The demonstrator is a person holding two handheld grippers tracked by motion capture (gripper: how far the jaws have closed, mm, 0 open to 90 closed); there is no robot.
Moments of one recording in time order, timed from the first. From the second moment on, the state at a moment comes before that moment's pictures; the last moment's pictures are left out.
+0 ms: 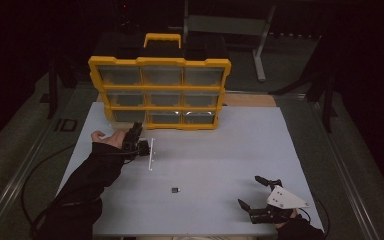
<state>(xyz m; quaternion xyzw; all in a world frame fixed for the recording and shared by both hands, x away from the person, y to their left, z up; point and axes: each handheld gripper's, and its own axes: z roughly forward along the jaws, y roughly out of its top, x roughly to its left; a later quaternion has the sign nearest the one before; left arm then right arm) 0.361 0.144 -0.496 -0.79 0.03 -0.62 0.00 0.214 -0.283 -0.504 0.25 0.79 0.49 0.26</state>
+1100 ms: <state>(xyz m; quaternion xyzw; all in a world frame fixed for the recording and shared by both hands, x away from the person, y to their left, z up) 0.329 0.137 -0.495 -0.79 0.01 -0.61 0.00 0.214 -0.282 -0.505 0.25 0.79 0.49 0.26</state>
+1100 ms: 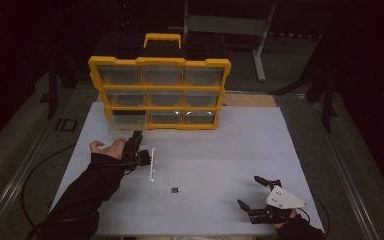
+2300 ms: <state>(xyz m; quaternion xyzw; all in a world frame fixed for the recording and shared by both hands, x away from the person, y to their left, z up) 0.336 0.140 -0.488 -0.81 0.02 -0.58 0.00 0.214 -0.281 -0.505 0.25 0.80 0.49 0.25</state>
